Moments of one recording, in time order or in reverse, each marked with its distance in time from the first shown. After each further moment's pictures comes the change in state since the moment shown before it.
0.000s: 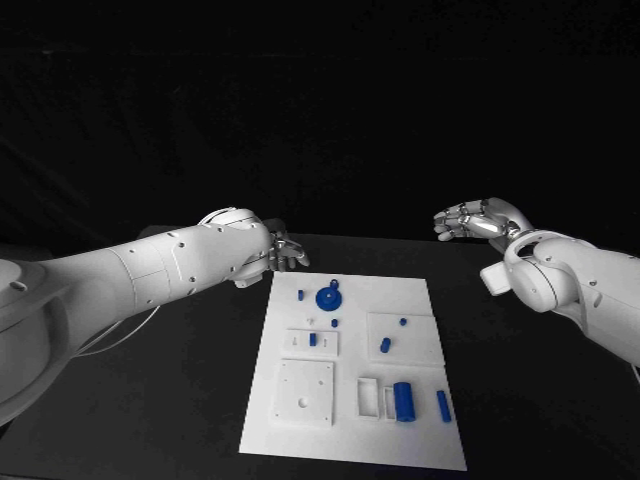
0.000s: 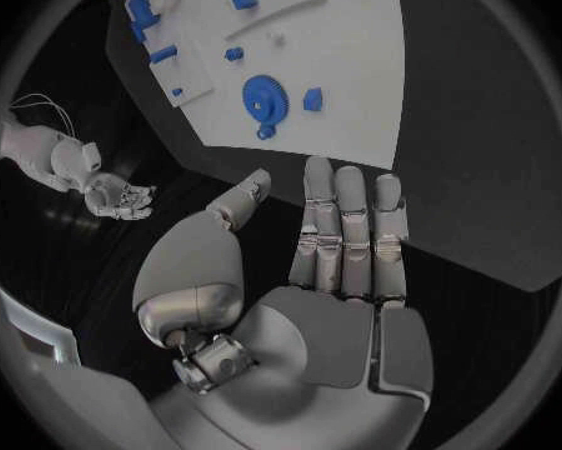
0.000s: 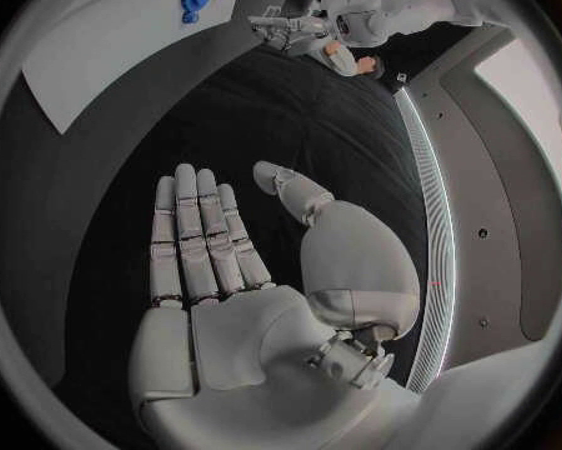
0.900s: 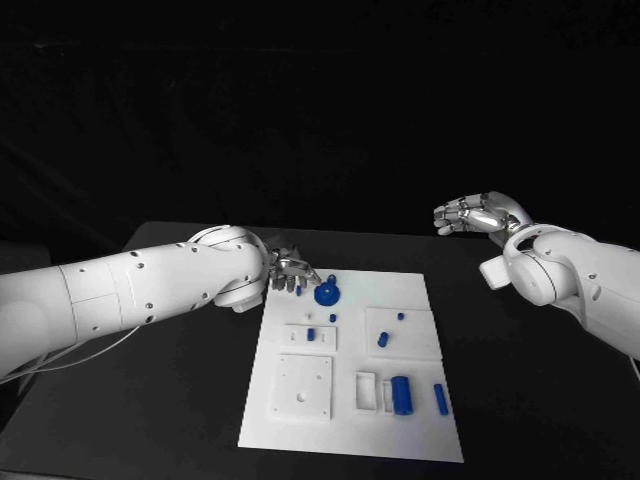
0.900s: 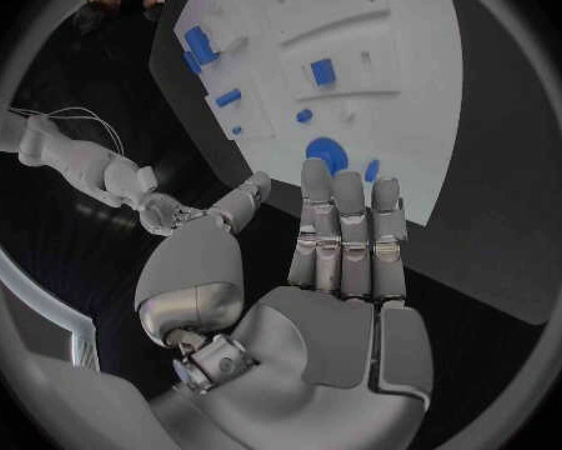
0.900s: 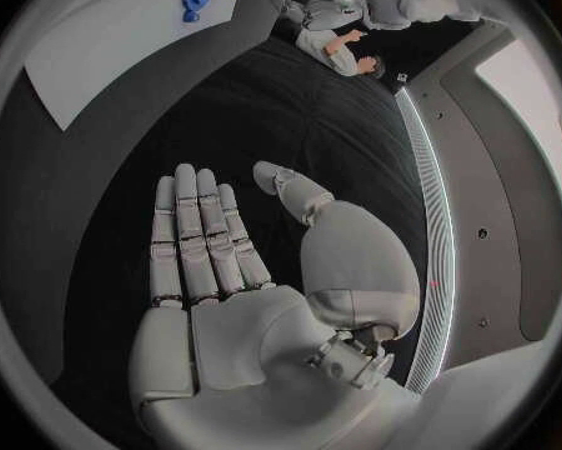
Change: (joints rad) left arm -0.008 -0.187 0.001 0.384 0.022 -0.072 -0.029; left_hand -0.022 0.043 0.010 -0.063 0.000 0.028 -0.007 0.017 -0.011 0.003 -0.003 0.035 0.002 0.007 -0.015 0.011 0.012 0.000 0.007 0.000 0.022 -0.008; right arm 0.000 -0.009 0.000 0.002 0.000 0.000 0.000; right_hand 0.000 0.000 0.000 0.000 0.000 0.000 0.000 0.000 0.001 0.000 0.000 0.000 0.001 0.000 0.000 0.000 0.000 0.000 0.000 0.000 0.000 -0.001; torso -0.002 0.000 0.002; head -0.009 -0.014
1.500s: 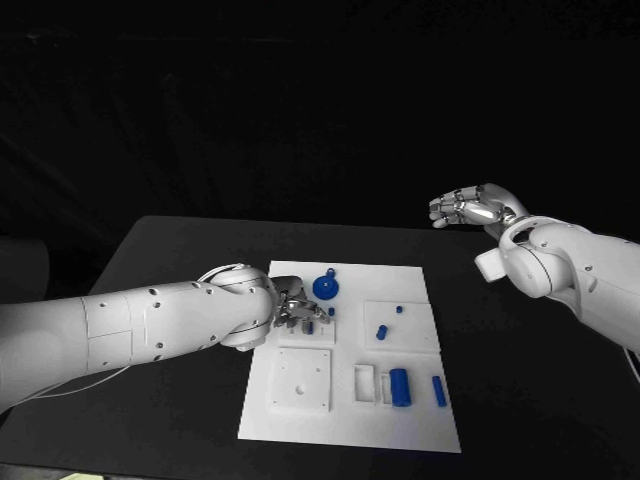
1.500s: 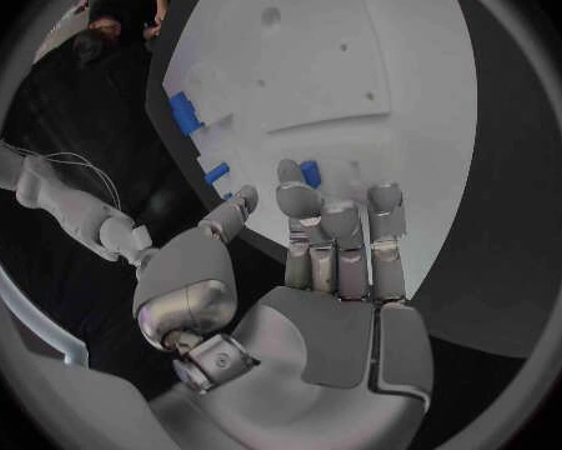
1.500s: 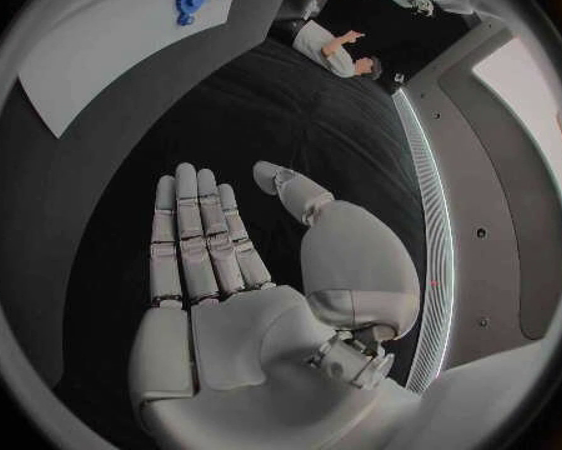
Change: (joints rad) left arm -0.113 0.018 -0.049 0.054 -0.065 0.005 -0.006; left_hand -0.160 -0.087 0.053 0.104 0.000 0.196 -0.087 0.145 0.038 0.144 -0.083 0.235 0.111 0.136 -0.068 0.210 0.126 0.031 0.117 -0.034 0.125 0.034; right arm 0.001 0.002 0.000 0.013 0.000 0.000 0.000; right_hand 0.000 0.000 0.000 0.000 0.000 0.000 0.000 0.000 0.000 0.000 0.000 0.000 0.000 0.003 -0.003 0.003 0.001 0.000 0.003 -0.003 0.000 -0.001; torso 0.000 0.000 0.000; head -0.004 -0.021
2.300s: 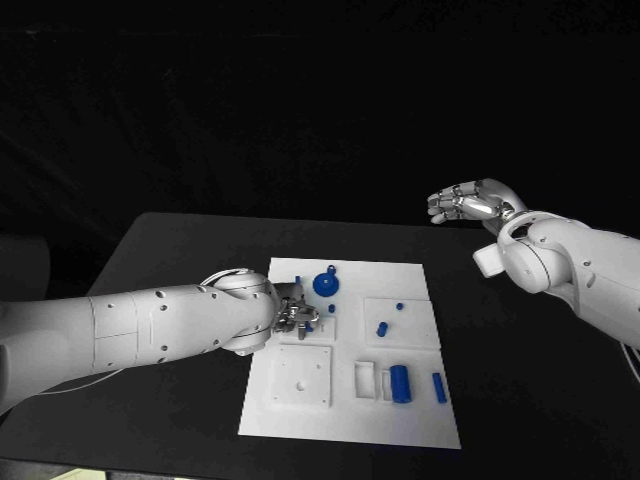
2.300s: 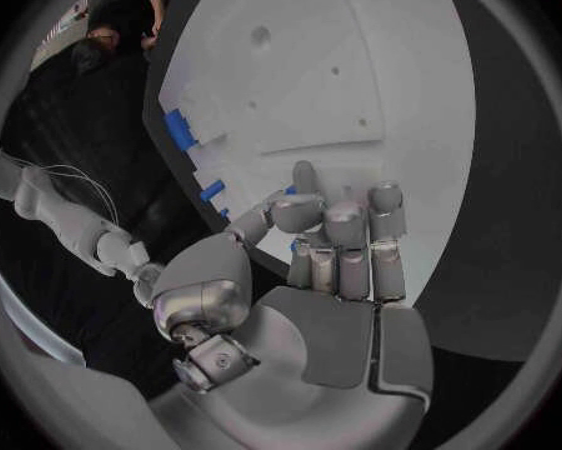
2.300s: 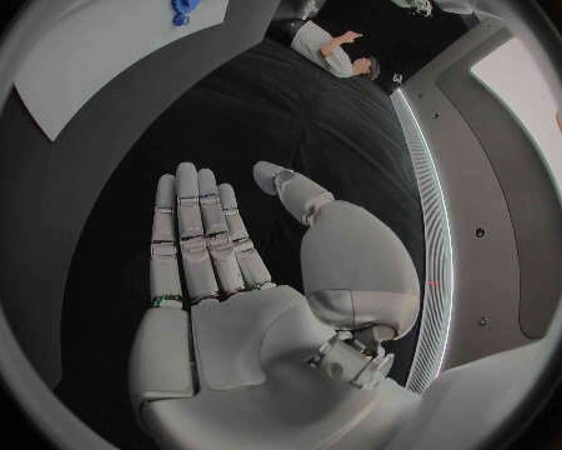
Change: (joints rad) left arm 0.003 0.020 -0.056 -0.017 -0.001 0.019 0.001; left_hand 0.005 0.302 0.074 -0.170 0.174 -0.031 0.061 0.007 0.015 0.070 0.042 0.032 0.050 0.026 0.014 0.024 0.033 0.000 -0.005 0.002 0.024 -0.011; right arm 0.005 0.009 0.000 0.000 0.001 0.000 0.001; right_hand 0.000 0.000 0.003 0.003 -0.008 0.004 -0.004 0.000 0.004 0.000 0.000 0.004 0.004 0.008 -0.007 0.009 0.002 0.000 0.014 0.000 0.008 0.000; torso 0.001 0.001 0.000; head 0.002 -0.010
